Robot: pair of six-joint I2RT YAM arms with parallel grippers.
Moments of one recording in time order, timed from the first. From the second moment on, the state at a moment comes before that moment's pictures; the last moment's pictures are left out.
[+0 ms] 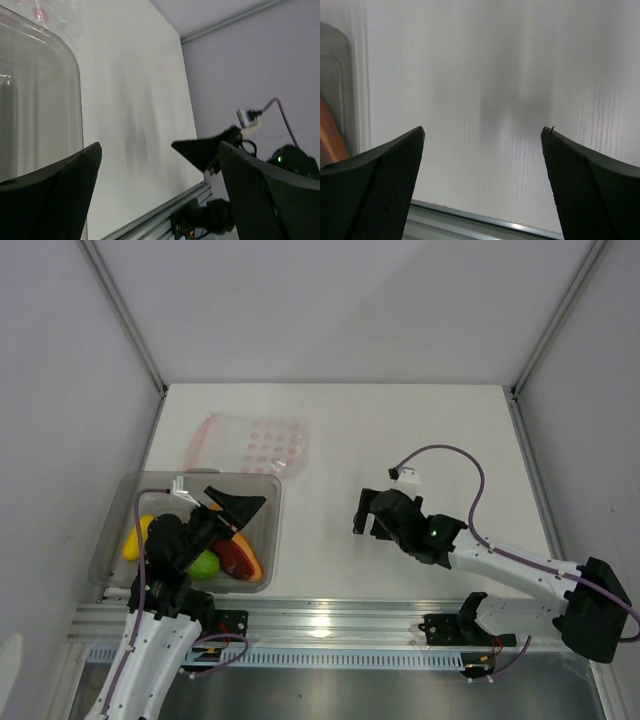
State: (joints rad) left arm -0.20 0.30 0.40 -0.28 0.28 -1.02; right arm 0.96 1.10 0.72 -0.41 0.46 0.86
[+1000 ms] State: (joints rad) left arm -0.20 0.21 0.63 -0.58 0.24 -0.67; right arm 0.64 2.13 1.53 0.04 -0.15 0.90
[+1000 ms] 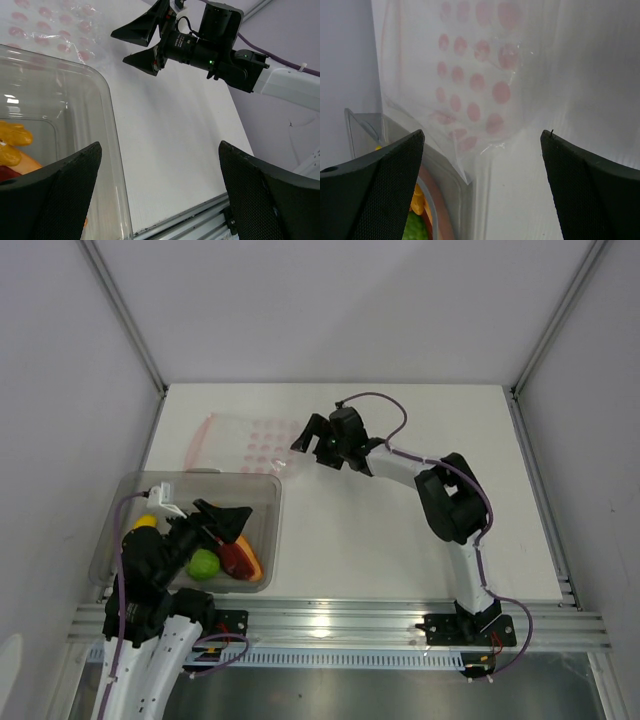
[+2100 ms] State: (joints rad) left arm -0.20 0.26 0.67 -0.67 0.24 -0.63; right arm 0.66 2.30 1.47 0.43 -0.23 1.17
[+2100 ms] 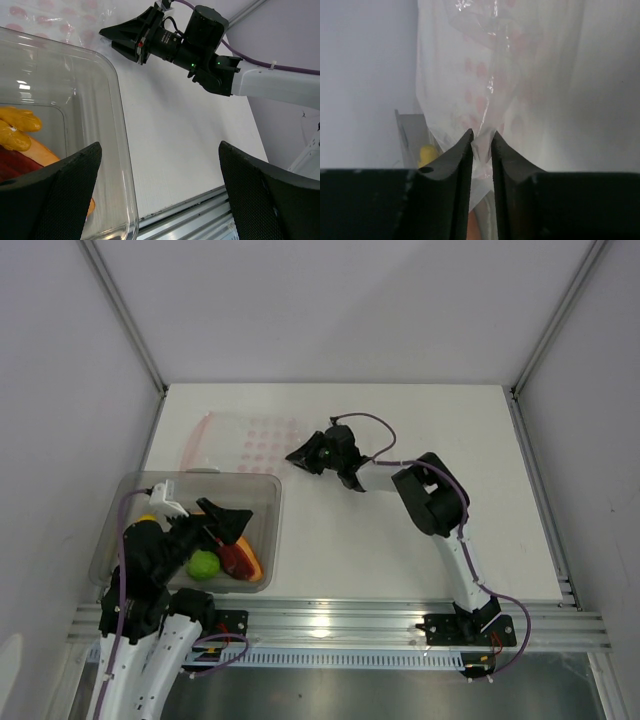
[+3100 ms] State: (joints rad) left arm -0.20 0.30 0.83 -0.77 0.30 -0.67; right arm 0.34 1.33 1.00 0.24 -0.53 0.92
